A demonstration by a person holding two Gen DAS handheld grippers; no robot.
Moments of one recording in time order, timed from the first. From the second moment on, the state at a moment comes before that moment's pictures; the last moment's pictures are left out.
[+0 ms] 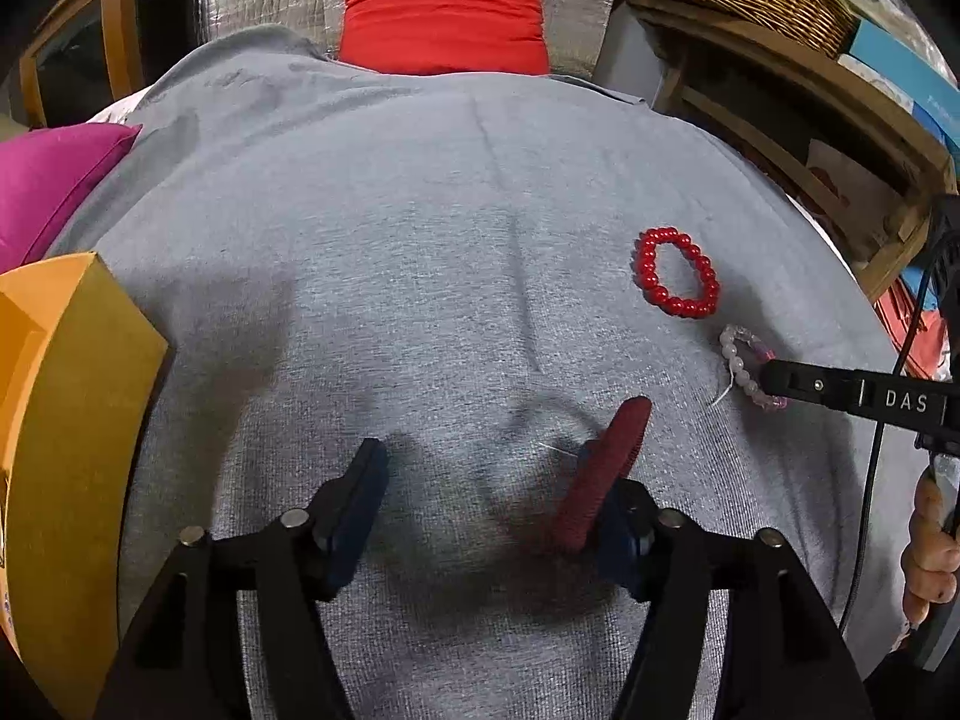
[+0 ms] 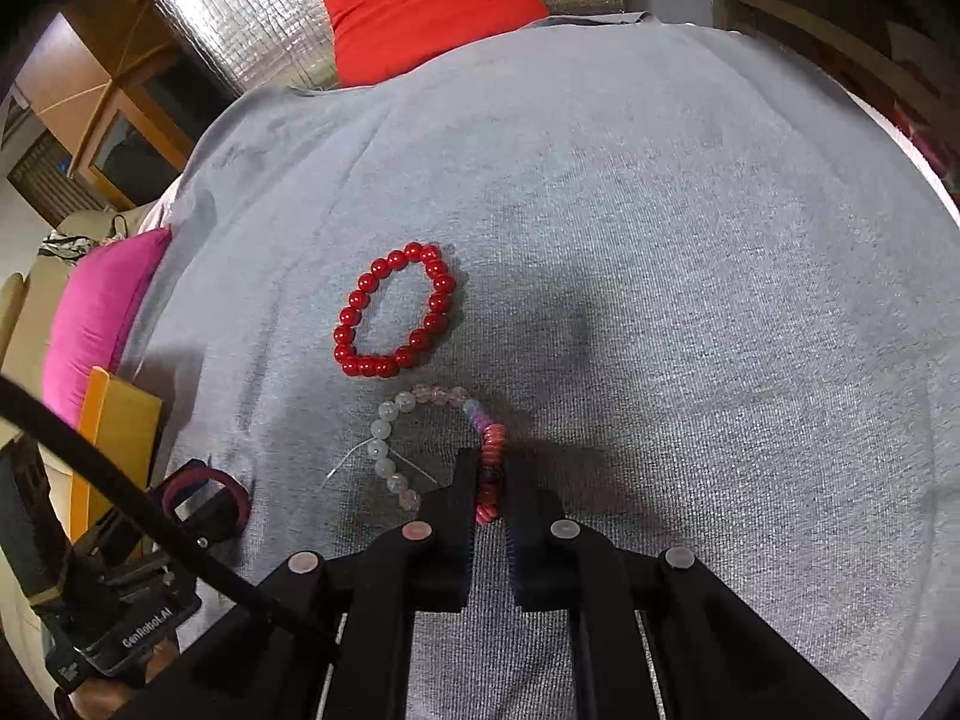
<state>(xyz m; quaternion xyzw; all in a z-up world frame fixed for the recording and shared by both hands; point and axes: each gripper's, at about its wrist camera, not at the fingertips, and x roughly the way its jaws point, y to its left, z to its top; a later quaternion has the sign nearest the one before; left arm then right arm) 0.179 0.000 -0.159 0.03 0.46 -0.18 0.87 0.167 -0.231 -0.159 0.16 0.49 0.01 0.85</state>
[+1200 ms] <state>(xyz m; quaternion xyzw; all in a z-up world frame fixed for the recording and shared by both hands) 0.172 -0.023 -0.152 0.07 0.49 -0.16 0.85 0.162 -0.215 -0.156 0.13 0.47 -0.03 0.87</state>
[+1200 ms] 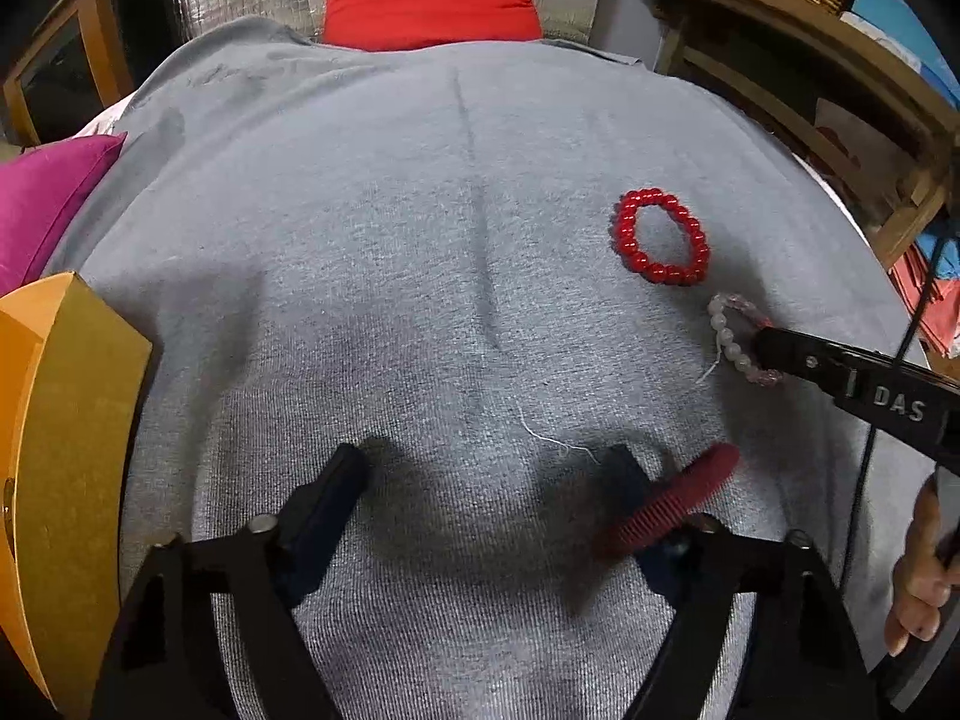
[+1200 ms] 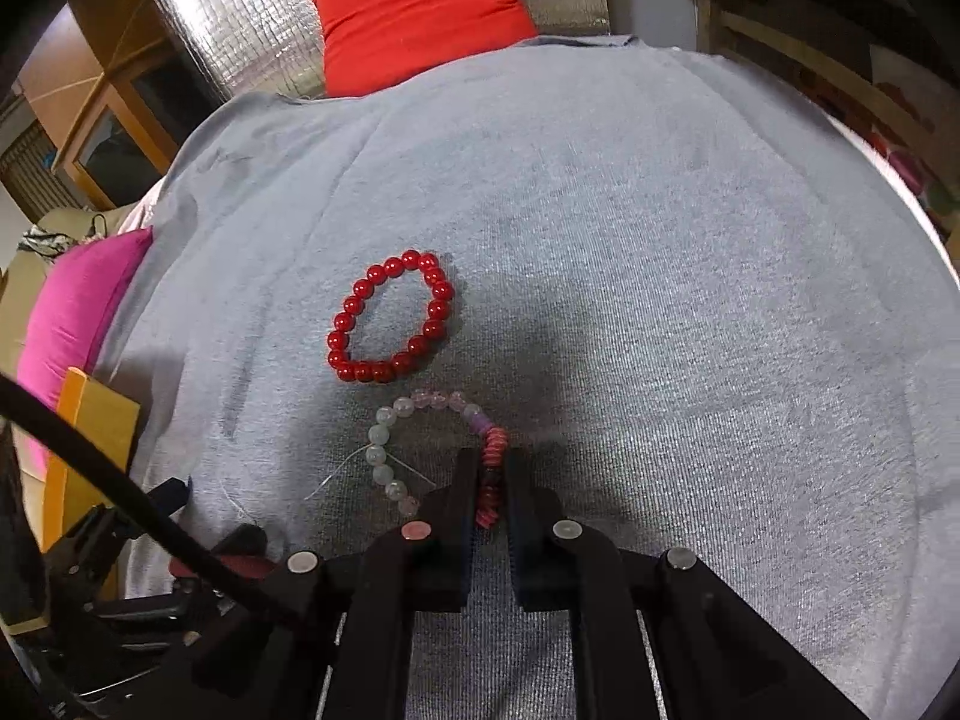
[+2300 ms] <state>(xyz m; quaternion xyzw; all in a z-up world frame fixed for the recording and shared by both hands) 0.140 0.023 -0.104 -0.02 0.43 -0.23 0.87 0.153 -0.202 -0.122 0.19 0.39 0.08 0.90</state>
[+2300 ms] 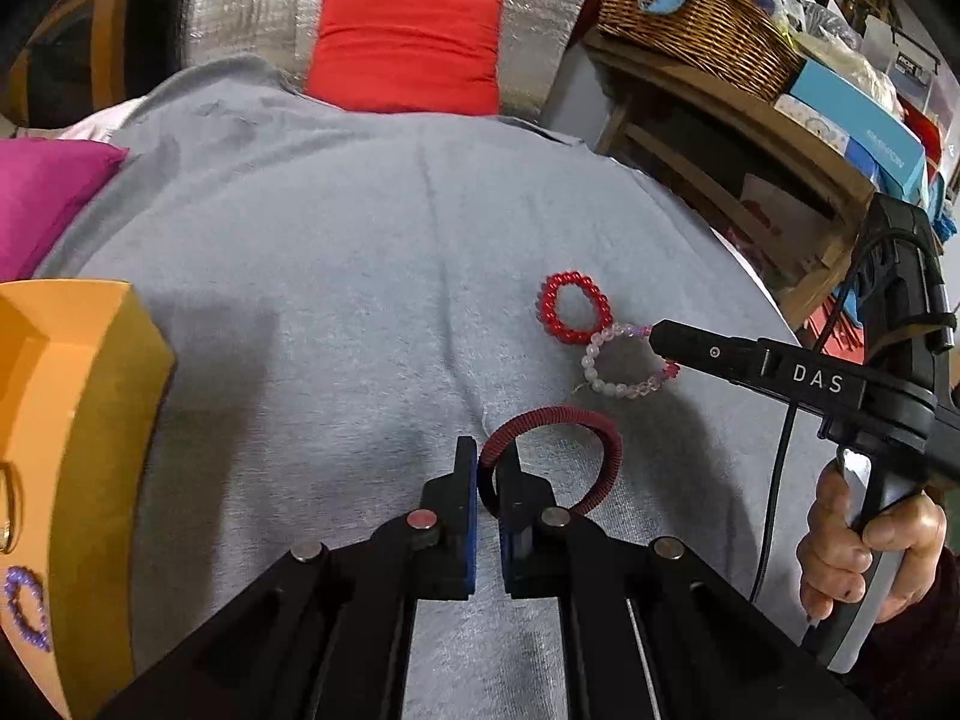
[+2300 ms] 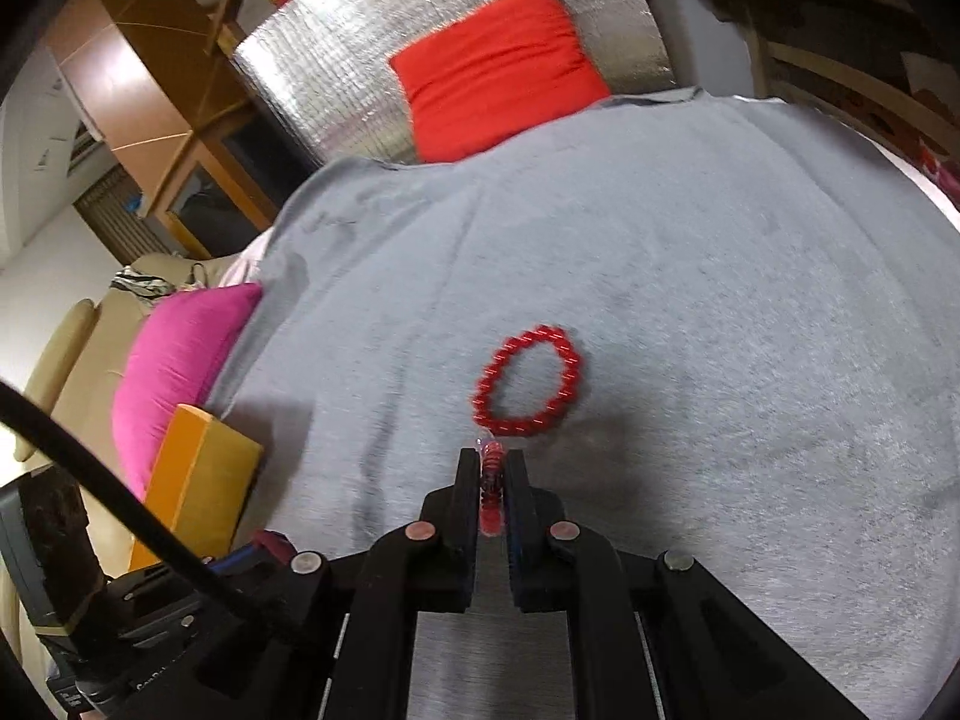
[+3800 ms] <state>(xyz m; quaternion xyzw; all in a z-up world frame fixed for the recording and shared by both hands) 0.063 0.202 -0.049 -0.06 0.33 -0.01 0.94 0.129 0.041 -0.067 0.16 0.31 0.34 0.88</state>
